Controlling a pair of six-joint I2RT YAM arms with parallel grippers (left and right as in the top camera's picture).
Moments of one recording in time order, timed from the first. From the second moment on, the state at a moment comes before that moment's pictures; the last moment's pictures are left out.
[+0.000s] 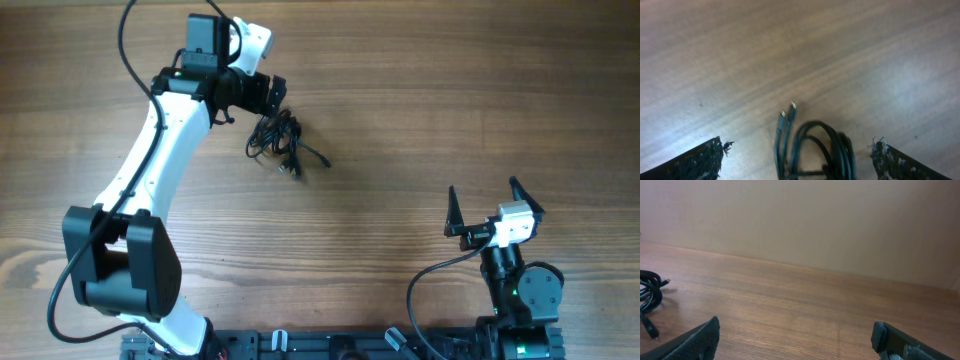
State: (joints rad) left arm -0.17 1.81 1.46 -0.62 0.22 0.21; right arm 0.04 0.01 0.01 0.00 -0.08 -0.12
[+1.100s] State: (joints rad) left arm -0.30 1.93 1.46 -0.58 0.15 0.21; right arm 0.04 0.01 0.01 0.00 -0.08 -0.12
